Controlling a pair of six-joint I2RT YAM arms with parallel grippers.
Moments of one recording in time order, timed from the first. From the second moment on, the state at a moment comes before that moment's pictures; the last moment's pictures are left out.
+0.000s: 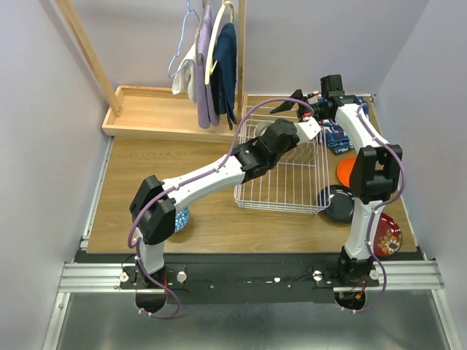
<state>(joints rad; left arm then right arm) -0.97 1.86 1.67 -0.18 -0.44 0.42 0.11 2.08 1.85 -0.71 -0.91 1.00</state>
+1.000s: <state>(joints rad) -0.74 1.58 1.54 -0.44 -0.09 0.30 0.07 1.80 1.67 -0.60 -0.69 -0.02</state>
